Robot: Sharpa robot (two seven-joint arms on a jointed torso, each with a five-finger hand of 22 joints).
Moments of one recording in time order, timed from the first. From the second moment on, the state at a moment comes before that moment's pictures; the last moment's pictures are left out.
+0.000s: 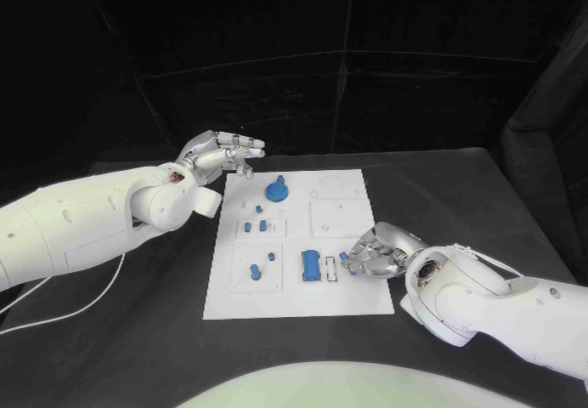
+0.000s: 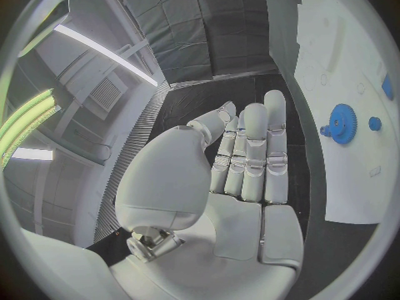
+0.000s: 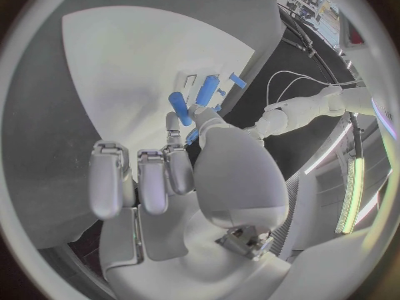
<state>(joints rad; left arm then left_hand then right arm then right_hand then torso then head) 1.22 -0.83 -0.11 1.32 -0.05 -0.10 0.38 1.30 -0.06 0.44 -0.14 0.05 1.05 0.17 0.13 0.07 1.10 0.10 0.26 0.08 1.22 0.02 0.96 0.55 0.17 1.13 0.12 0.72 0.64 0.99 -0.91 -0.07 1.89 -1.31 -0.49 -0.60 1.26 -0.09 0.13 0.15 0.50 1.07 0.07 0.25 0.28 1.46 0.00 1.38 1.31 1.47 -0.07 1.52 1.31 0.05 1.47 0.03 1.46 1.31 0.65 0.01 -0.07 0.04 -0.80</state>
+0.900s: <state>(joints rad) 1.23 -0.83 -0.11 1.32 -0.05 -0.10 0.38 1.30 -0.06 0.44 -0.14 0.05 1.05 0.17 0.13 0.07 1.10 0.10 0.26 0.08 1.22 0.02 0.96 0.55 0.17 1.13 0.12 0.72 0.64 0.99 -0.82 -0.07 1.81 -1.23 -0.44 -0.64 1.20 -0.10 0.14 0.17 0.55 1.12 0.05 0.26 0.30 1.46 -0.02 1.41 1.31 1.46 -0.08 1.52 1.31 0.05 1.47 0.03 1.47 1.31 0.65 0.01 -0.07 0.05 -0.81</state>
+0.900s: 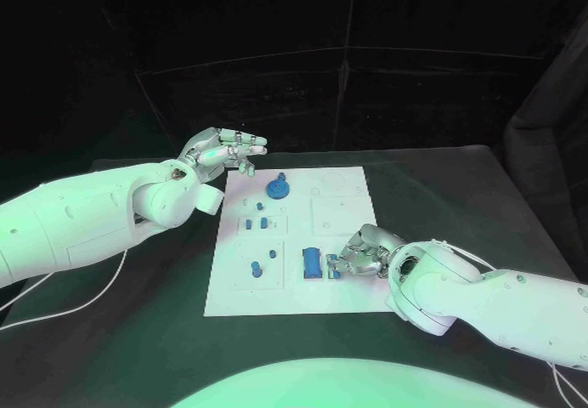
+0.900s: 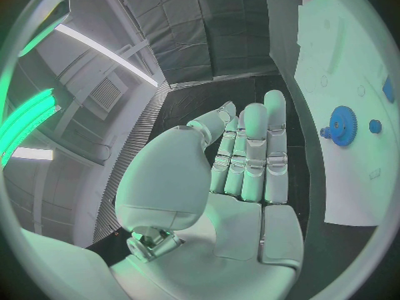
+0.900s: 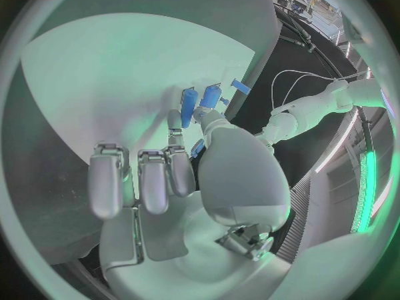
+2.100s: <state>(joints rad) 1.23 -0.83 -0.11 1.32 -0.05 -0.09 0.37 1.30 -0.06 0.43 -0.14 0.05 1.05 0.17 0.13 0.07 1.10 0.10 0.26 0.08 1.22 0.02 0.96 0.55 0.17 1.13 0.12 0.72 0.64 0.99 -0.83 -0.07 1.81 -1.28 -0.42 -0.66 1.25 -0.07 -0.05 0.16 0.16 1.13 0.05 0.24 0.36 1.47 -0.02 1.40 1.31 1.47 -0.08 1.52 1.31 0.05 1.47 0.03 1.47 1.31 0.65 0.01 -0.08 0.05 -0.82</state>
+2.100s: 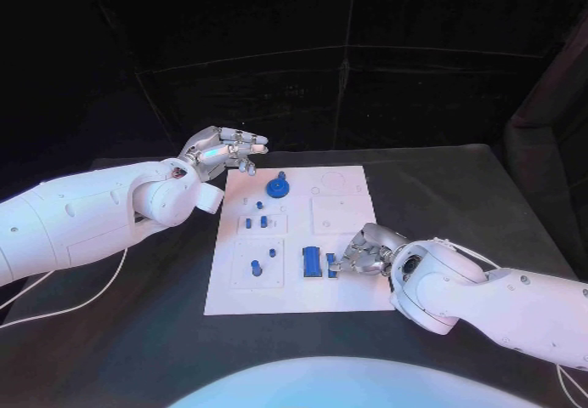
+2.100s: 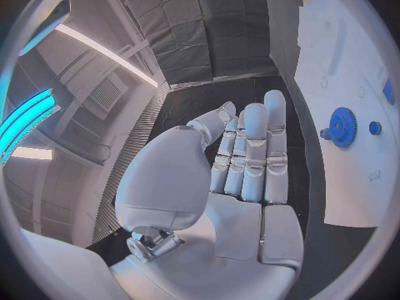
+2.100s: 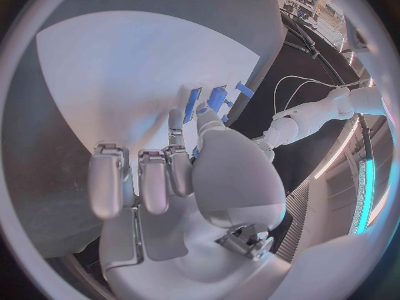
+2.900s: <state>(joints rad) 1.23 -0.83 -0.11 1.32 -0.05 -0.09 0.37 1.30 -0.06 0.43 -0.14 0.05 1.05 0.17 0.13 0.07 1.10 0.10 0.26 0.08 1.22 0.02 0.96 0.55 0.17 1.13 0.12 0.72 0.64 0.99 -0.80 -0.07 1.77 -1.34 -0.40 -0.64 1.29 -0.05 -0.07 0.11 0.19 1.13 0.05 0.24 0.38 1.47 -0.02 1.40 1.31 1.47 -0.08 1.52 1.31 0.05 1.47 0.03 1.47 1.31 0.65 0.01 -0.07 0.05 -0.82</state>
